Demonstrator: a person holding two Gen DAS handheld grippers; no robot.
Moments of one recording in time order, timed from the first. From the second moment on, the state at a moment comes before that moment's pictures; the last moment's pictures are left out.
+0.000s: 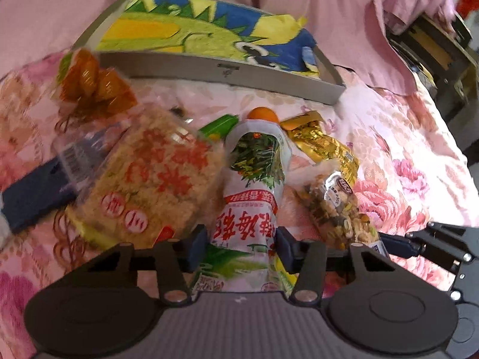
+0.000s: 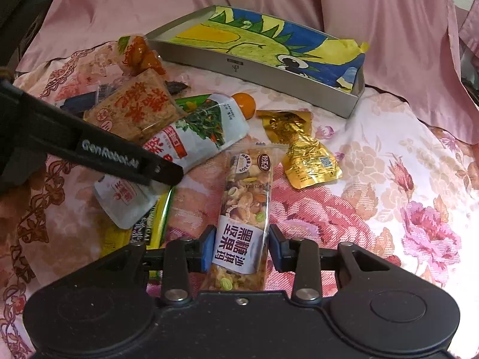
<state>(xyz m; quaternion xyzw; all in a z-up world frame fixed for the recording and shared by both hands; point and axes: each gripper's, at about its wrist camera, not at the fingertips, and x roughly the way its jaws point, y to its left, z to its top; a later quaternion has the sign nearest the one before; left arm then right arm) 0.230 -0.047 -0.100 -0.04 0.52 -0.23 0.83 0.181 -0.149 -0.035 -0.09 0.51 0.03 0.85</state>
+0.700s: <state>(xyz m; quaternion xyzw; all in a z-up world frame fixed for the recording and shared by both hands) 0.230 -0.036 -0.103 -0.08 0.56 -0.19 0.80 0.191 -0.151 -0.048 -0.05 0.51 0.02 0.86</state>
